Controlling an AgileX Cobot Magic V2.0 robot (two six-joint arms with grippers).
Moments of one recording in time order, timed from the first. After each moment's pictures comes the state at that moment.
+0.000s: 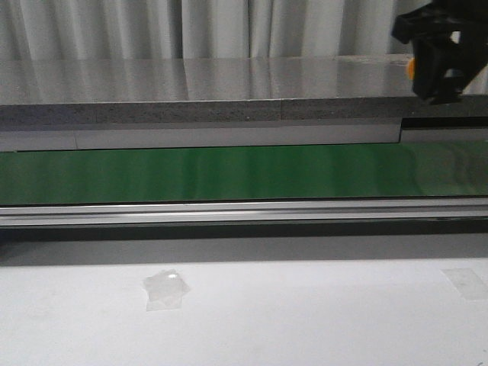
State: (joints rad) left arm -0.05 0.38 -0.35 -0.13 0.17 0.15; right arm 0.10 1.75 -1.51 -0.05 0.92 -0.15
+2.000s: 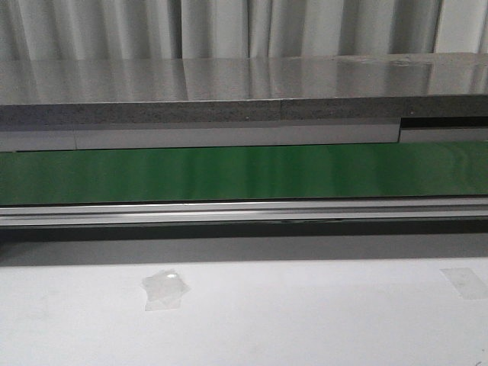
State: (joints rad) left arm -0.05 0.38 -0.35 -0.13 0.17 0.15; right arm -0.42 2.03 -1.51 0.02 0.82 -0.45
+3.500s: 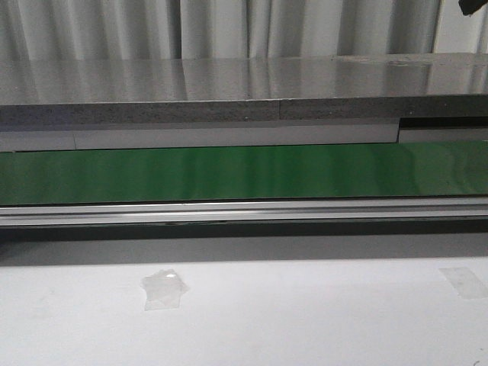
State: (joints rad) left arm -0.05 0.38 -0.35 -0.14 0.17 0.15; right arm -0.09 1.57 -1.36 0.28 0.51 -0.41
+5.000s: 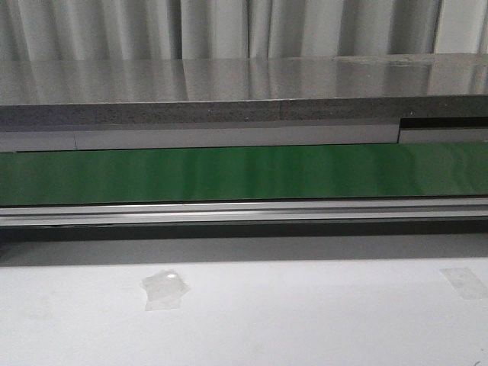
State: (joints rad) left arm -0.05 0.38 -0.35 -0.14 0.17 0.15; right arm 0.08 0.30 -0.39 0.39 0.27 -0.41
